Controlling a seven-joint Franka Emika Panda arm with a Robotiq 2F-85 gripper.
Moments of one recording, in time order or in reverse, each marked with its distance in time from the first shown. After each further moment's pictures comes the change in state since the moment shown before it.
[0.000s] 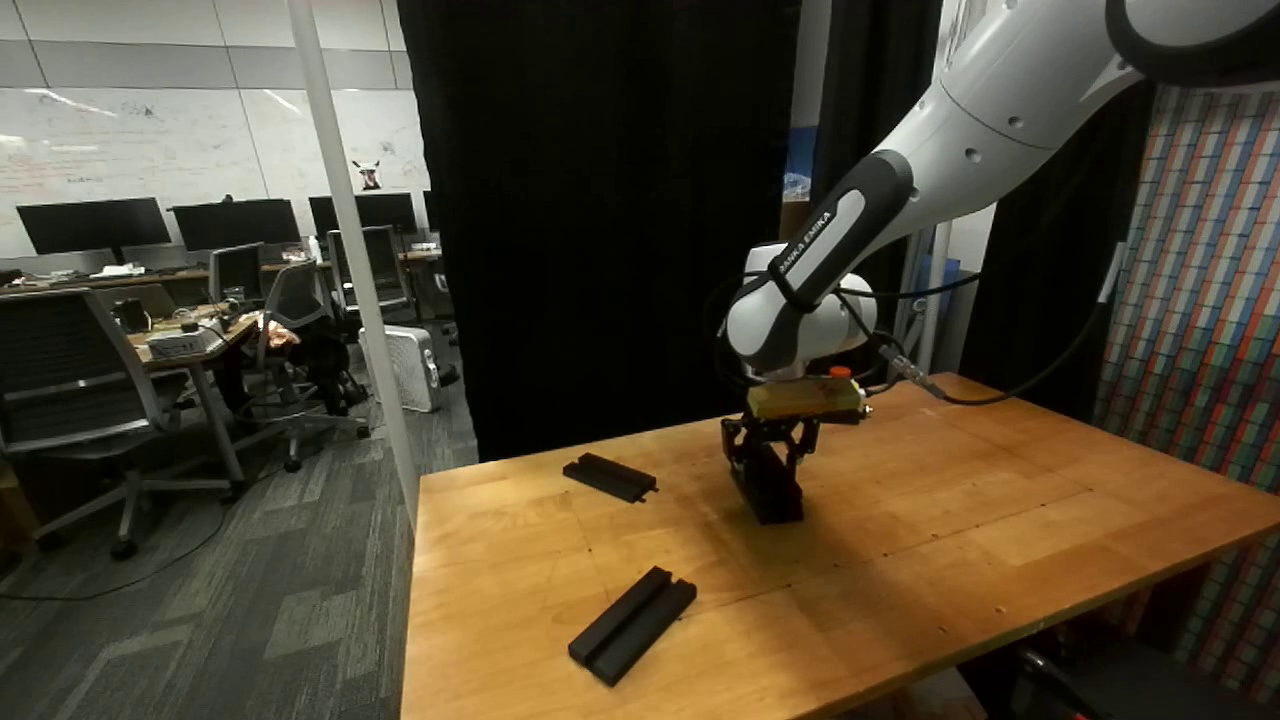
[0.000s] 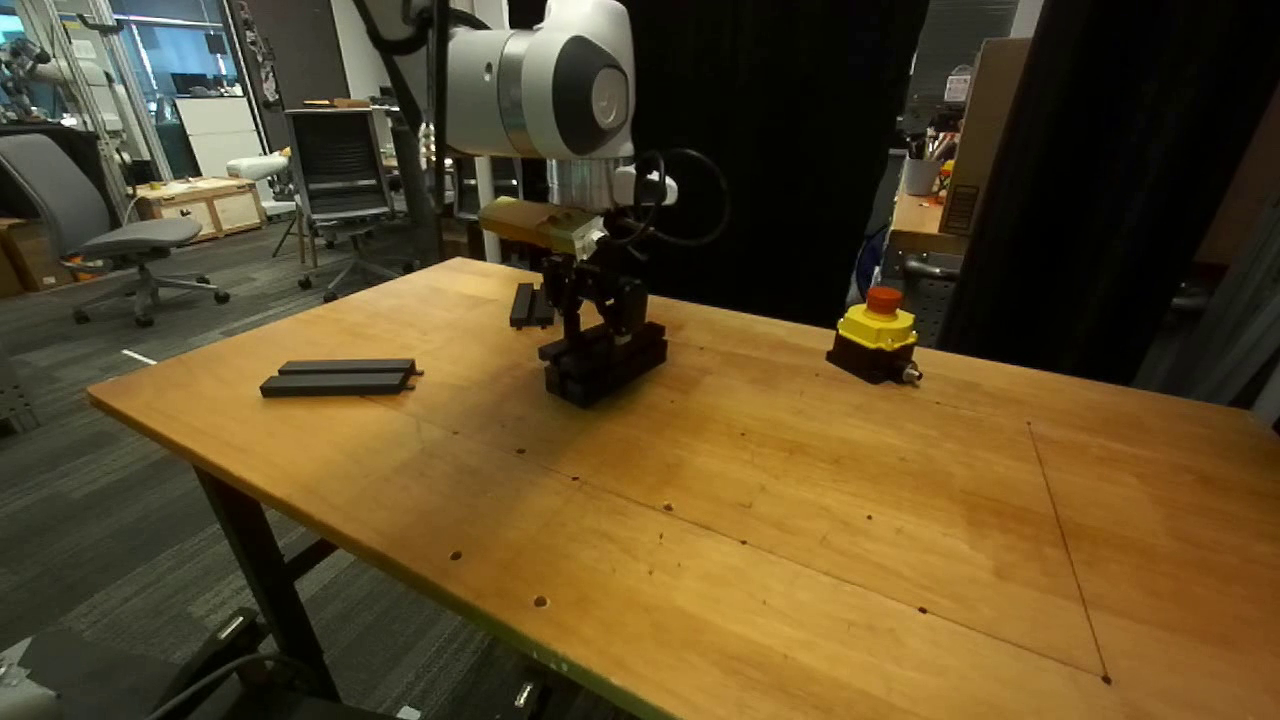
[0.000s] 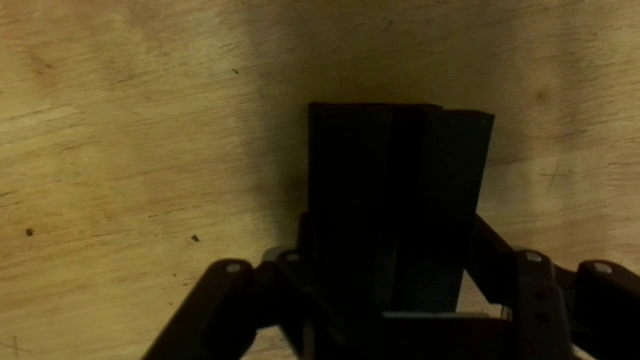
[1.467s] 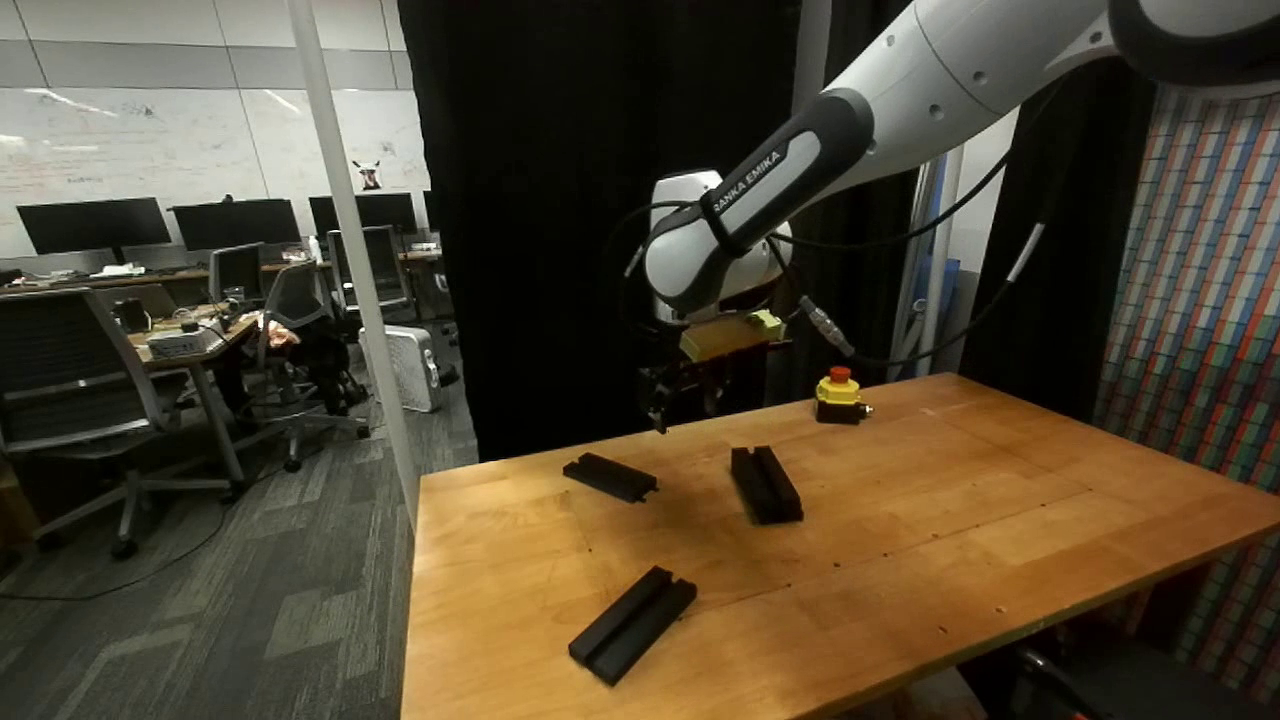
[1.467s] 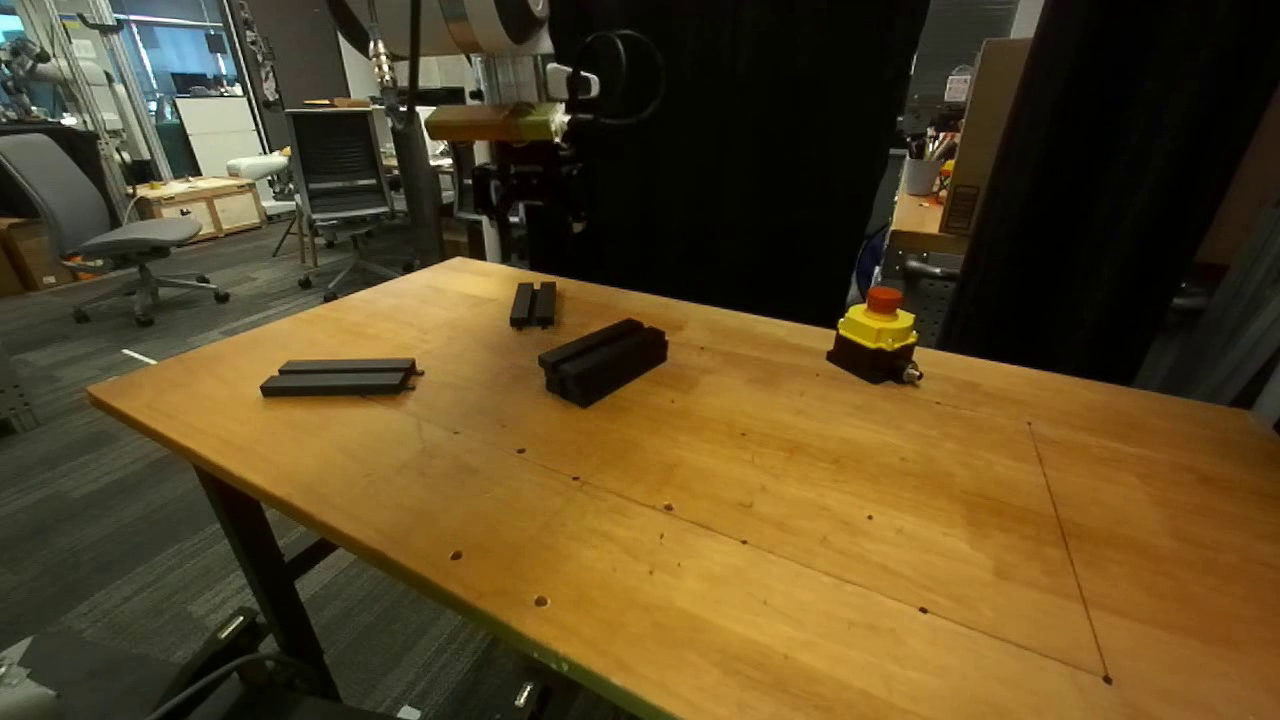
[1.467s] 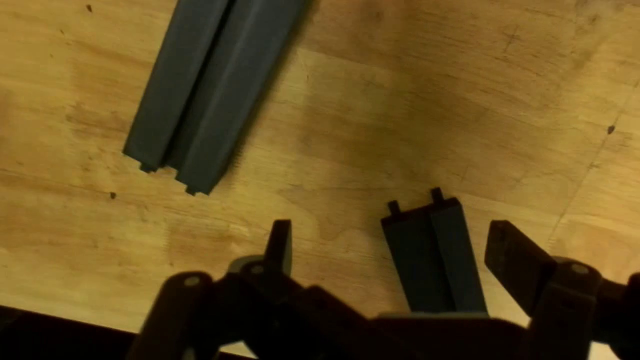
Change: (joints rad) arm 0.079 0.023 0.096 0.283 -0.123 -0.185 -0.189
